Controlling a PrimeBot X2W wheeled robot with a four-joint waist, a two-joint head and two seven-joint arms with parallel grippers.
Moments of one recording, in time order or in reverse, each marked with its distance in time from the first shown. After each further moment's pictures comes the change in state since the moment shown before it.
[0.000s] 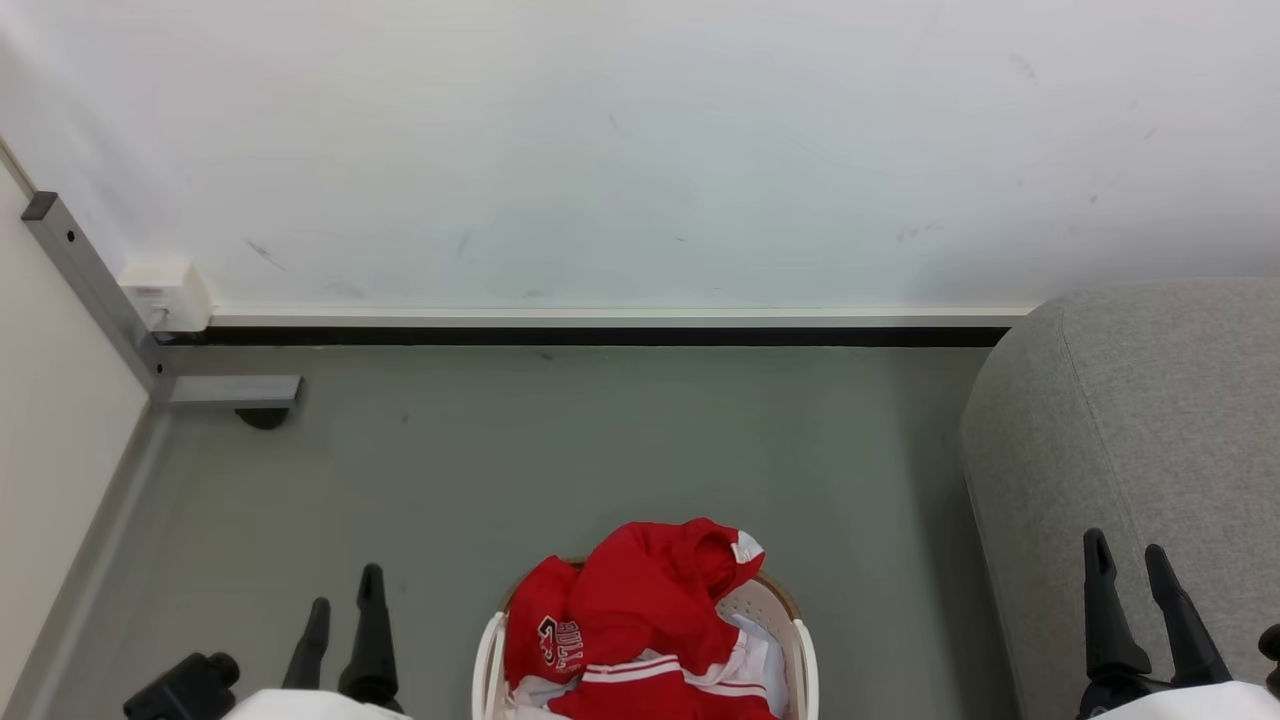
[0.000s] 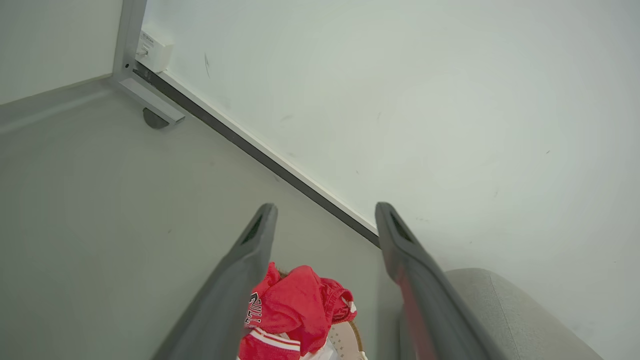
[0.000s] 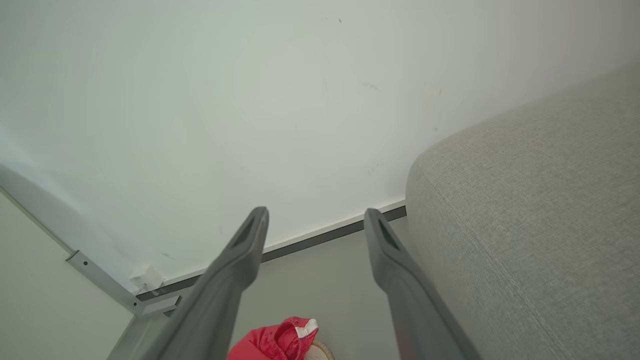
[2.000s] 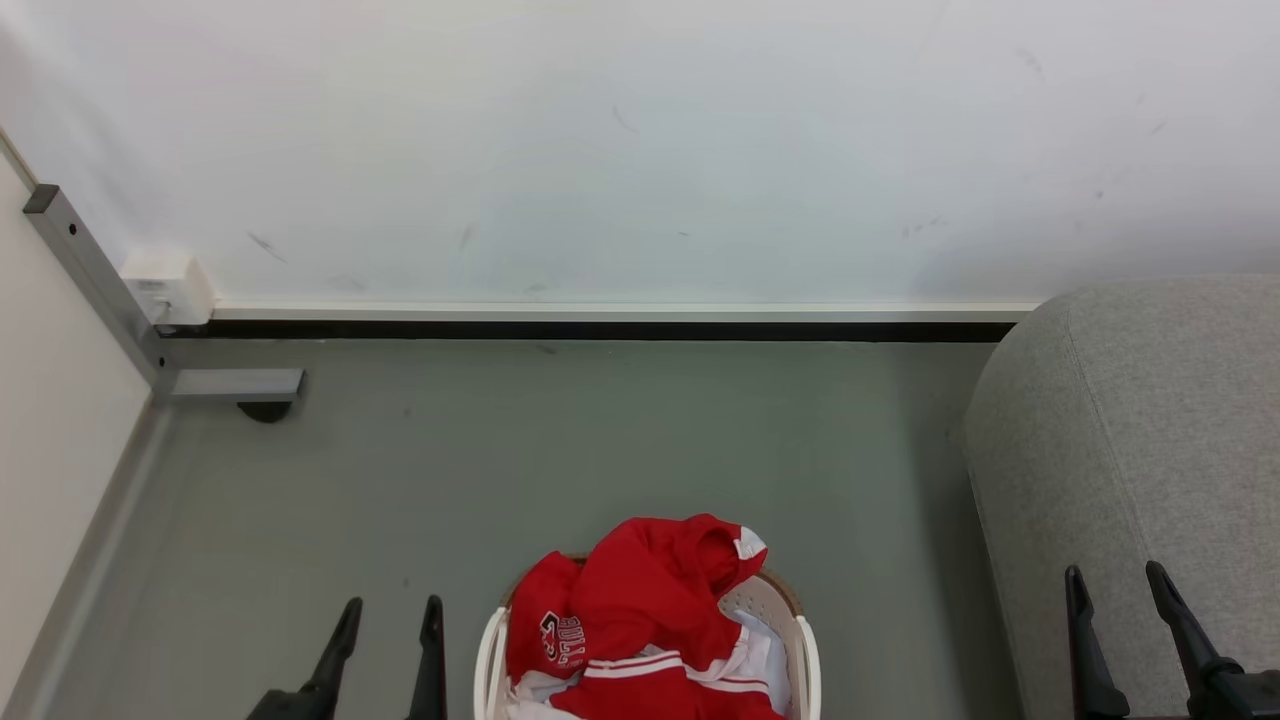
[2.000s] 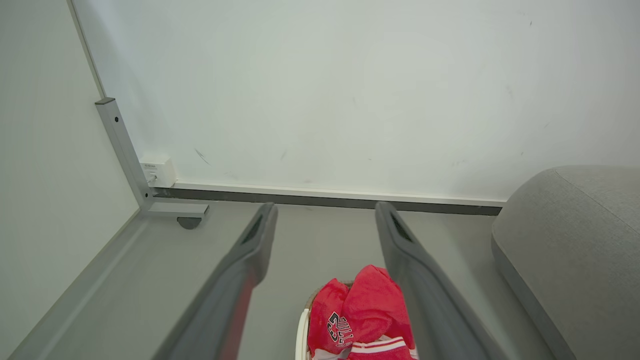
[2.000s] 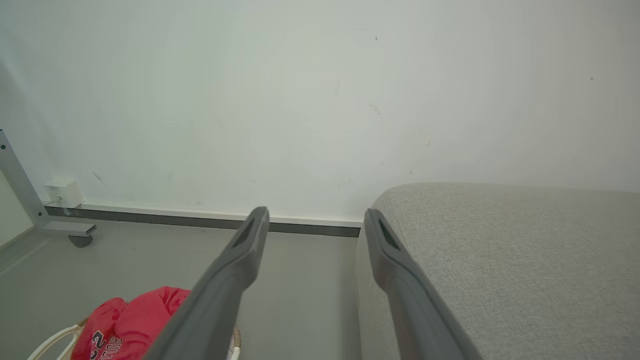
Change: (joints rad) left arm 0.066 0.013 -0.071 -0.017 0.585 0.010 -0.142; right arm 0.034 0.012 -0.036 0.043 -0.487 0.000 -0.137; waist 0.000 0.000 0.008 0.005
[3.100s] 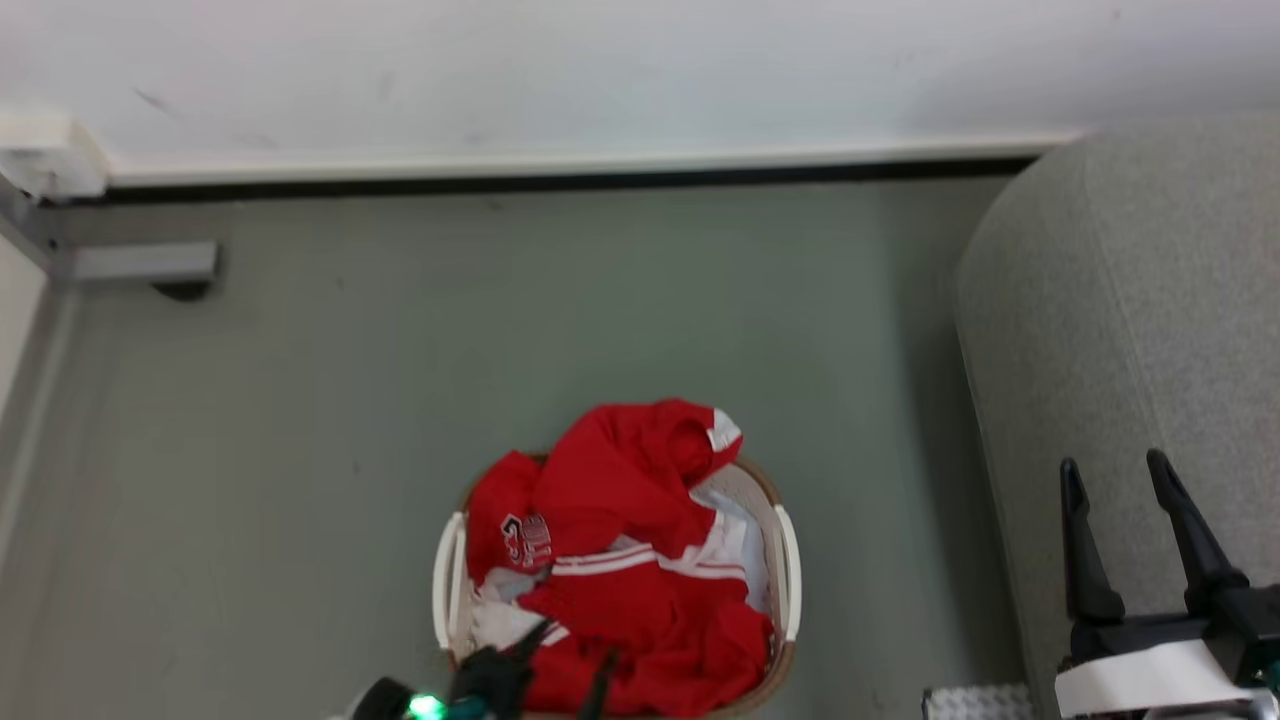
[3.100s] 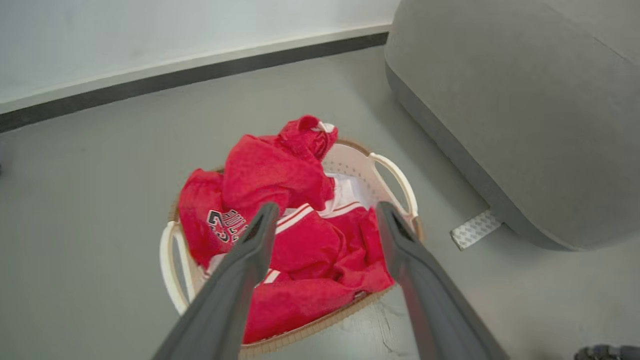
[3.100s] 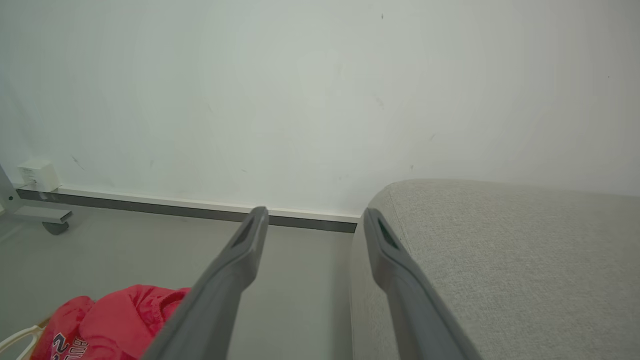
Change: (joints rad) left arm -0.221 0.034 -0.290 0.369 0.047 -0.189 -0.004; right arm -0.114 -0.001 0.016 -0.054 -0.043 0.000 -0.022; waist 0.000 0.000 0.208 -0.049
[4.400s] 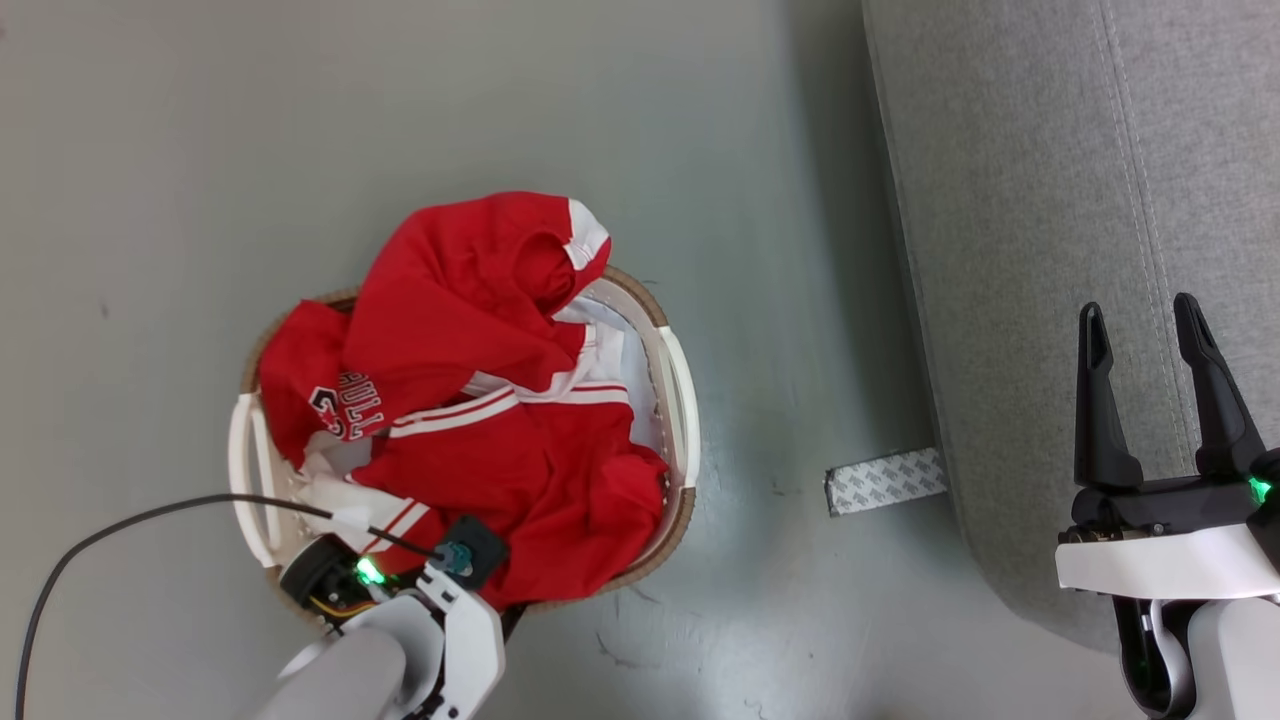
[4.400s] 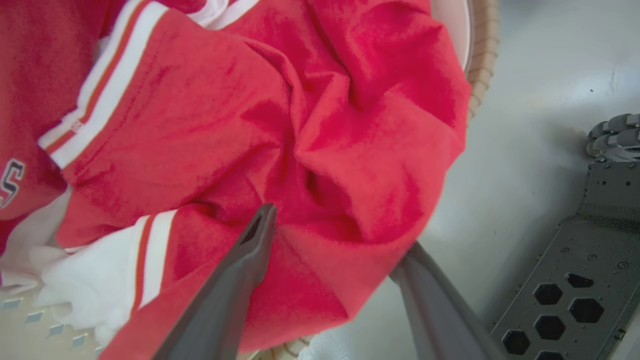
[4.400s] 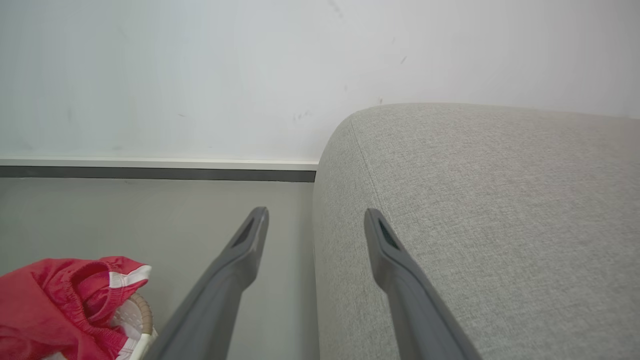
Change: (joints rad) left arm -0.494 0.189 -0.575 0.418 -0.272 -0.002 0.206; right arm -0.191 0.000 0.037 -0.074 0.105 0.000 0.000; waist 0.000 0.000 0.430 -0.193
